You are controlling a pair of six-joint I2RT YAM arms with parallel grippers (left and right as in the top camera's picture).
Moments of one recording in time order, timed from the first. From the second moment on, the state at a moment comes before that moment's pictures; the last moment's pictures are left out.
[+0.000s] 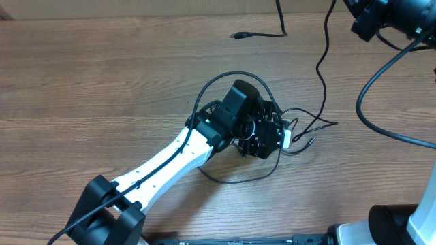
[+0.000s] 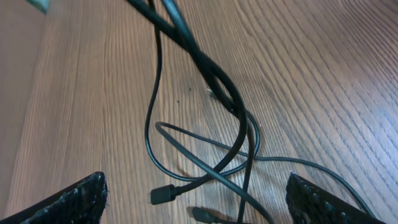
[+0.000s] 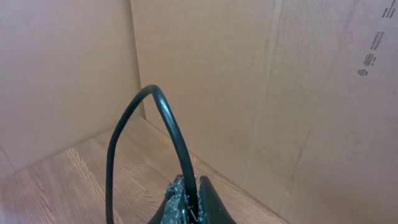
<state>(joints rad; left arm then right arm) -0.73 1.67 1.18 -0.30 0.49 1.01 0.02 1.65 2.48 -1.00 -0.77 -0.12</state>
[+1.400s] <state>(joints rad) -0.77 1.77 1.18 -0.32 0.56 1.11 0.02 1.65 2.48 -1.00 -0.77 -0.12</state>
